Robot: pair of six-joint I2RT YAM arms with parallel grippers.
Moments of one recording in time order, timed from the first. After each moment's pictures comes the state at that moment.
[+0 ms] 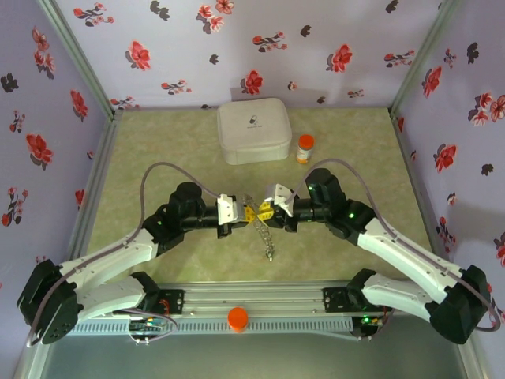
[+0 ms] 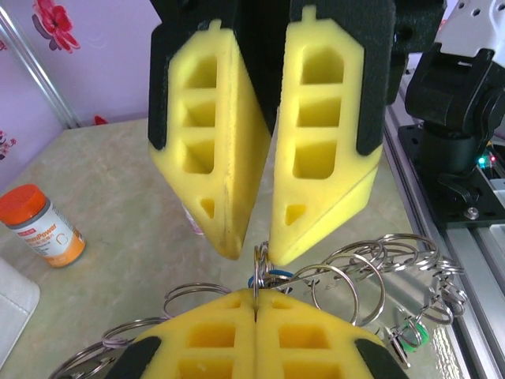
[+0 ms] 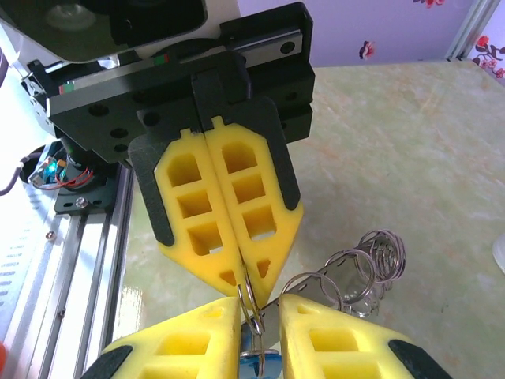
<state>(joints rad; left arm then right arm) -0.81 1.05 0.59 0.16 0.60 0.40 0.75 1.02 0.79 -0.29 -0.63 -0.39</state>
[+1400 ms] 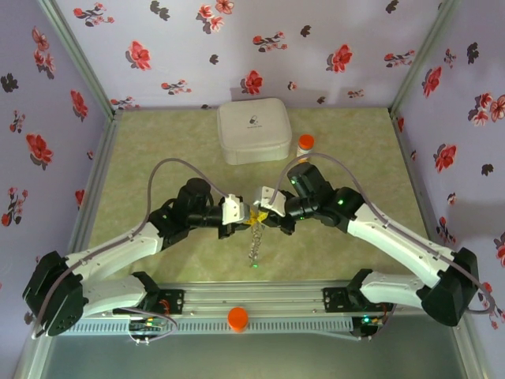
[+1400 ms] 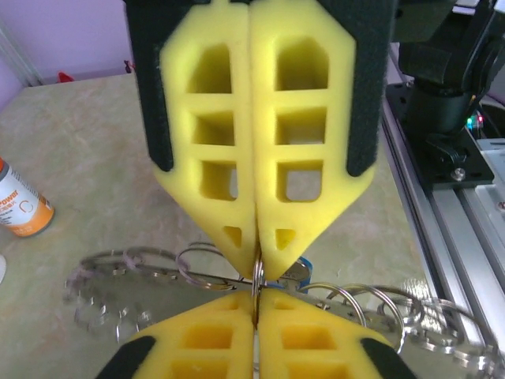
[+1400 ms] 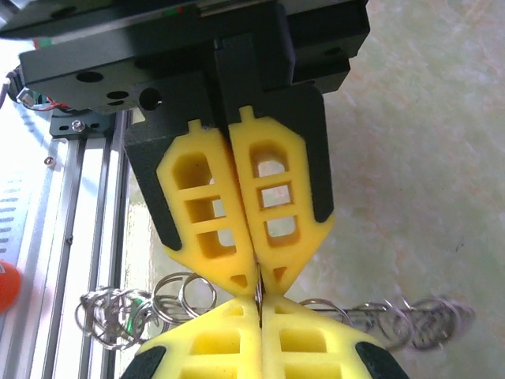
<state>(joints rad) -0.82 1.12 0.66 0.00 0.60 0.47 0.82 1.16 1.00 -0.63 -0.50 -0.51</state>
